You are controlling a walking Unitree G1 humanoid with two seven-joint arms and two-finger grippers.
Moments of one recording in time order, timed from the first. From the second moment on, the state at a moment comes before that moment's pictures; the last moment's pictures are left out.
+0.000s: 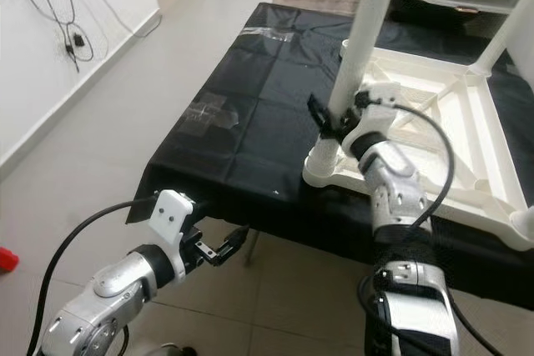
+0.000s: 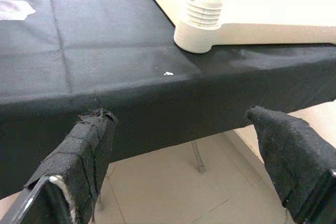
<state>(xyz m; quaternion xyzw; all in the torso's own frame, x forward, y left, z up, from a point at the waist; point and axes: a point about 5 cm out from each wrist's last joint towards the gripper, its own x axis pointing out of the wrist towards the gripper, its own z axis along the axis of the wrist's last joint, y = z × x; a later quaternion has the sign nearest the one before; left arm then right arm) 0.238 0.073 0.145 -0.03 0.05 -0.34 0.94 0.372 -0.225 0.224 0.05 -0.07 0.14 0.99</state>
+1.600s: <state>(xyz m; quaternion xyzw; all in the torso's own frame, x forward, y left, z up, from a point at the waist) 0.237 0.074 0.144 -0.02 0.04 -0.34 0.94 0.358 -0.150 0.209 0.07 -0.08 -0.31 0.94</state>
